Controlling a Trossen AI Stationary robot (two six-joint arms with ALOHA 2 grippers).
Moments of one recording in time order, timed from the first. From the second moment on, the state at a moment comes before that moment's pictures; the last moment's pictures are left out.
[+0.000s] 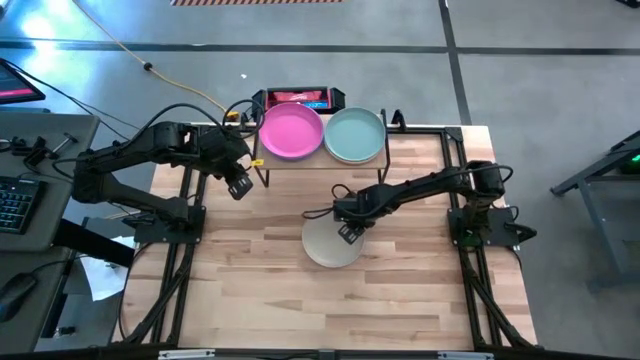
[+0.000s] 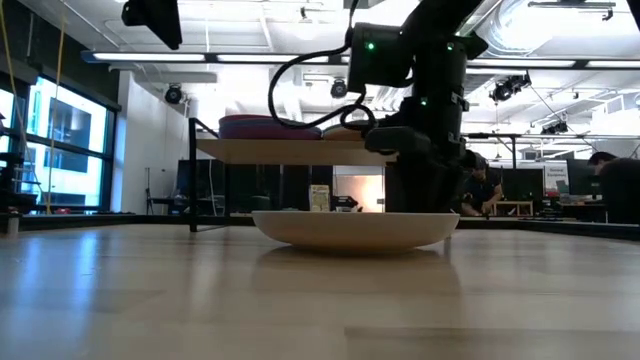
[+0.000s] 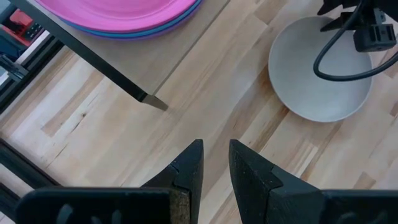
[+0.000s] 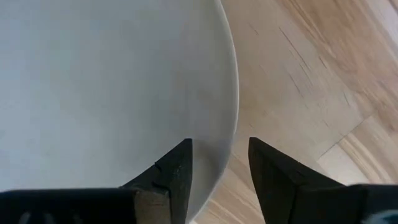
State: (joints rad) left arm 0.18 1.18 1.43 -1.37 -0.16 -0.45; right arm 0.03 1.86 1.21 -0.78 0.08 0.80
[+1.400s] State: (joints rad) left arm 0.18 1.18 1.43 -1.36 -0.16 -0.46; right arm 0.04 1.59 1.26 -0.90 0.21 0.66
